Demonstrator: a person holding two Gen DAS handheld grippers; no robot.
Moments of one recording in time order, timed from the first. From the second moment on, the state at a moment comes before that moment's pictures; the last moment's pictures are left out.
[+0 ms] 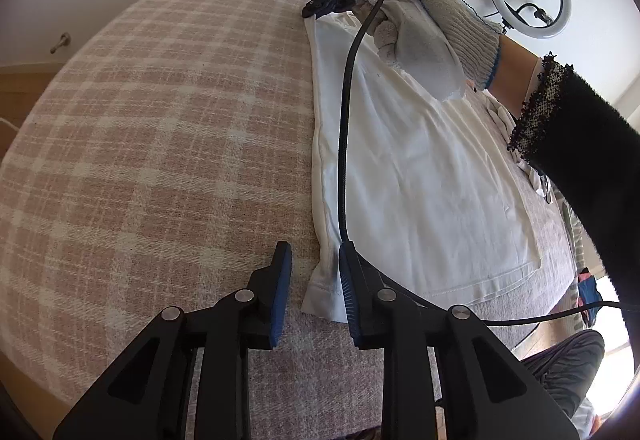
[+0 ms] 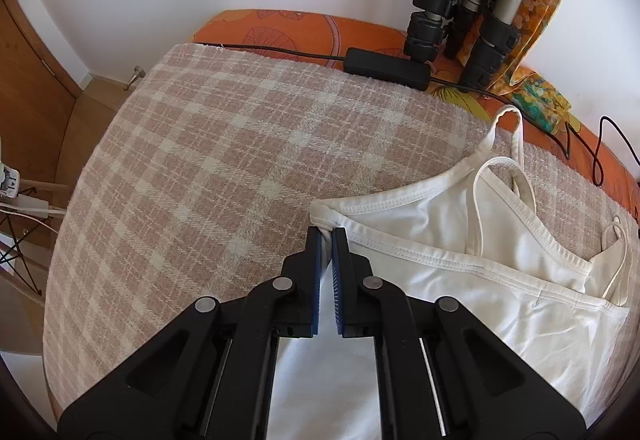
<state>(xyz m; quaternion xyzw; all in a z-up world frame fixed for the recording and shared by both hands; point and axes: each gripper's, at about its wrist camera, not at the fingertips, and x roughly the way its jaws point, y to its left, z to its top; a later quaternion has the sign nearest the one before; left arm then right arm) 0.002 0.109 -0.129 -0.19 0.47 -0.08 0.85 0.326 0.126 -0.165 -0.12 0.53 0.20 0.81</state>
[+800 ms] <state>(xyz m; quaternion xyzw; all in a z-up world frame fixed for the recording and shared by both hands) 0.024 0.033 -0.109 -0.20 0.46 -0.24 0.83 0.331 0.006 -0.112 -0.06 0.51 0.20 0.83</state>
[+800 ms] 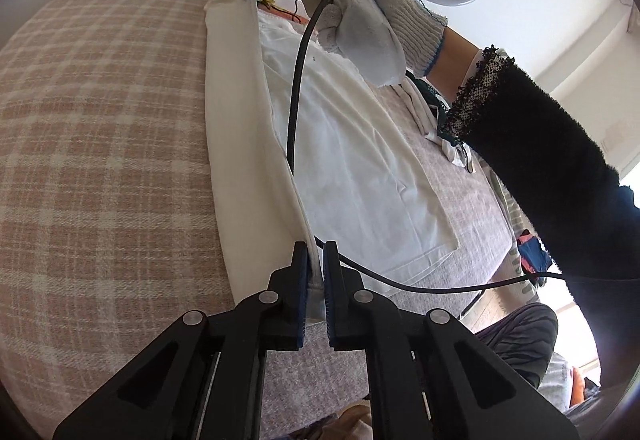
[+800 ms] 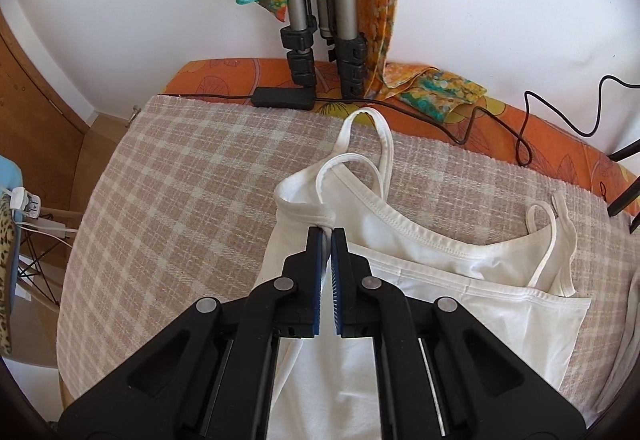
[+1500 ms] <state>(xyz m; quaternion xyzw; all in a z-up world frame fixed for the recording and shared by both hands) 0.020 -0.028 -0.114 -0.12 0.49 -0.29 0.81 0.318 -0.067 -0.107 -0.02 0.48 0.16 0.86</state>
